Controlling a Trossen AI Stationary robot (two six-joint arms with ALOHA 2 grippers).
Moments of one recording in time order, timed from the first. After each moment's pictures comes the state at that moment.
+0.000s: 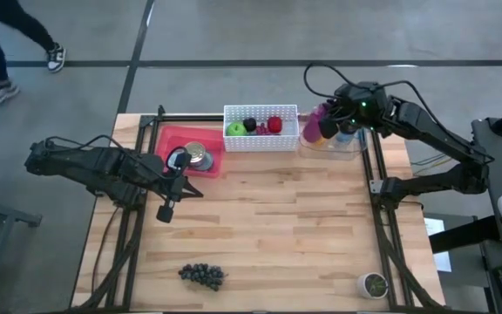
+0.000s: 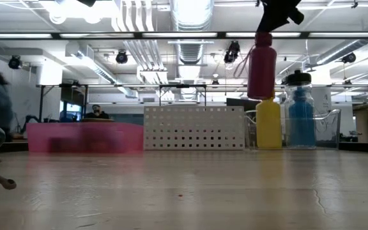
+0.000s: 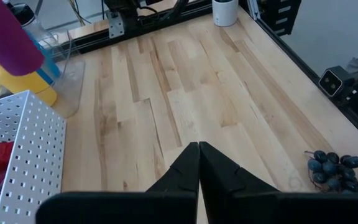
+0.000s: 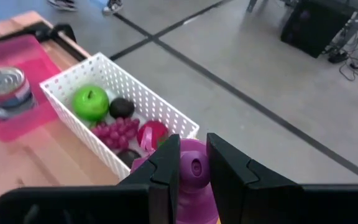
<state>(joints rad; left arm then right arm) -0.20 0.93 1.01 -0.68 -0.04 0.18 -0.46 1.12 1.35 -0.82 0.38 0.16</state>
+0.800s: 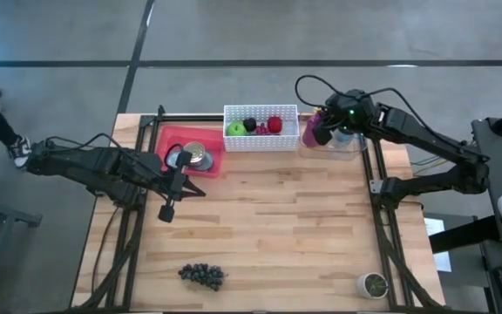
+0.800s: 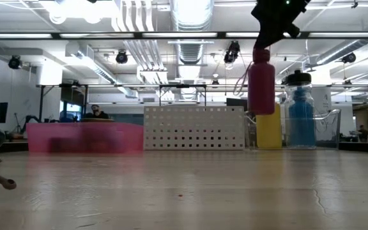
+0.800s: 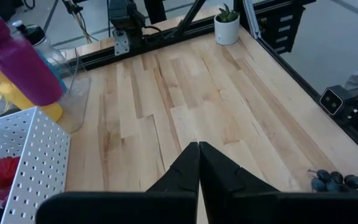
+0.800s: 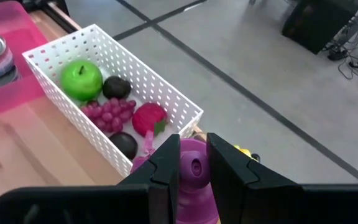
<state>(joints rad) -0.20 0.93 1.01 -0.61 -0.04 0.18 -0.46 1.12 1.20 -0.72 0.38 0.12</state>
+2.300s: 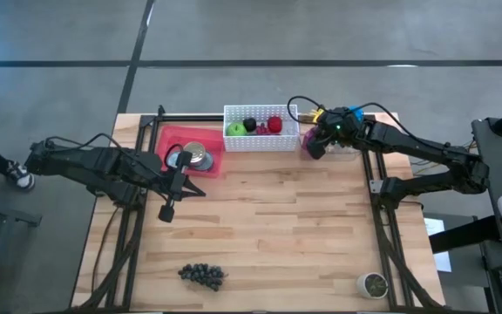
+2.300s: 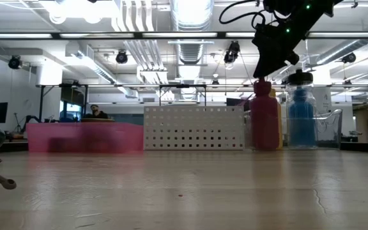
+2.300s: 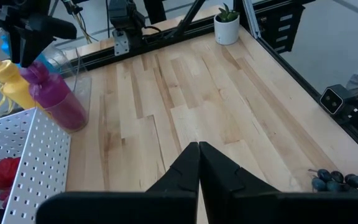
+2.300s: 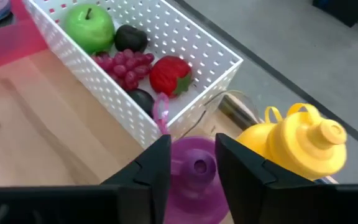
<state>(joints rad) -0.20 0.93 1.01 -0.61 -0.04 0.18 -0.46 1.12 0.92 -0.54 0.31 0.16</state>
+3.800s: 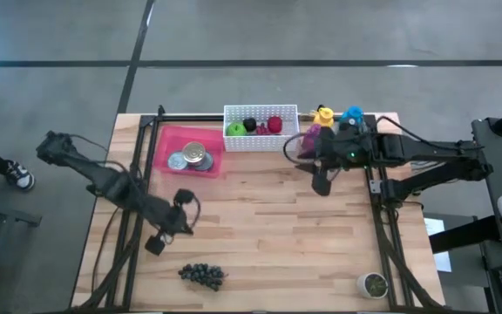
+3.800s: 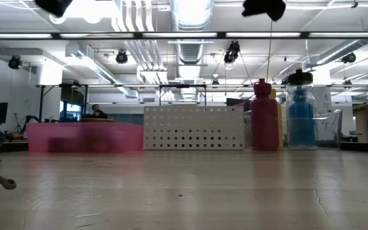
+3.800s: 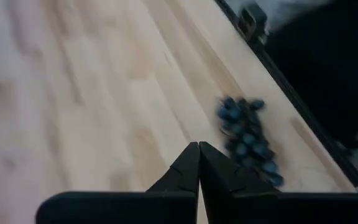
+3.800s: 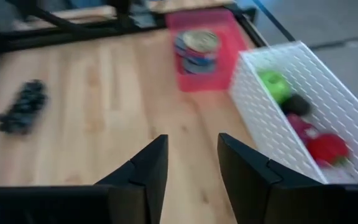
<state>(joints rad) -0.51 1.05 0.95 -0.73 -0.03 -0.05 -0.02 1.11 1.16 -0.64 0.16 0.16</state>
